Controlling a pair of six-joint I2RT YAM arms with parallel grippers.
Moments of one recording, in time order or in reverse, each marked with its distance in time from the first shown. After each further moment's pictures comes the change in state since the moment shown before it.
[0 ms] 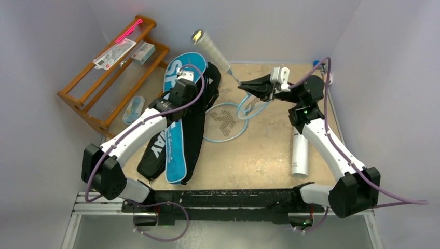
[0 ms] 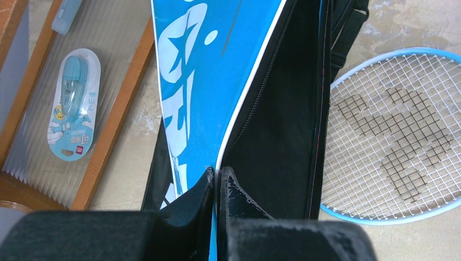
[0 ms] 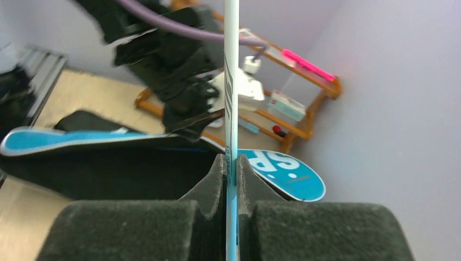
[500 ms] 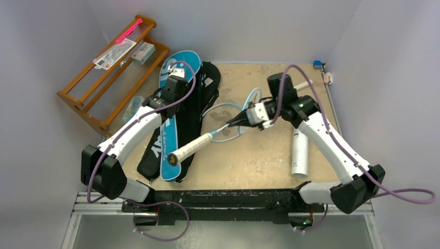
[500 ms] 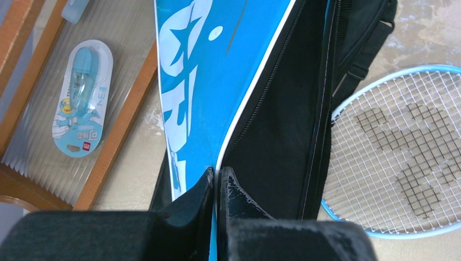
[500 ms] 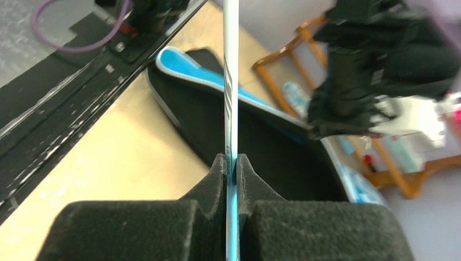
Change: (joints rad) left arm 0.091 -0.003 -0.003 0.006 0.053 0.000; right arm 0.197 0.037 0.314 -1.365 -0.259 -1.228
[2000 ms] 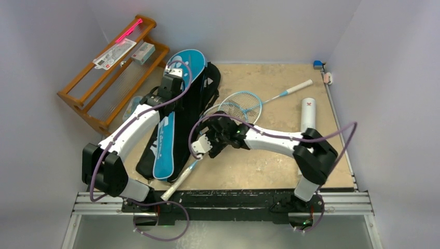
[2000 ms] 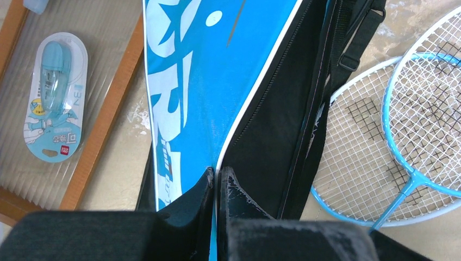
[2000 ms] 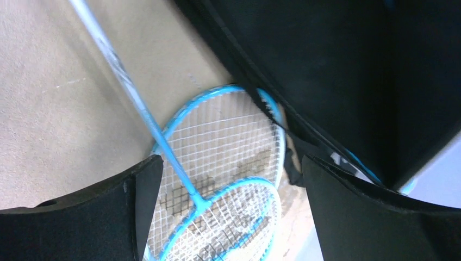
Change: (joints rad) left arm 0.068 0.019 -0.001 0.004 0.130 0.008; right arm 0.466 0.471 -0.219 0.494 1.181 -0.082
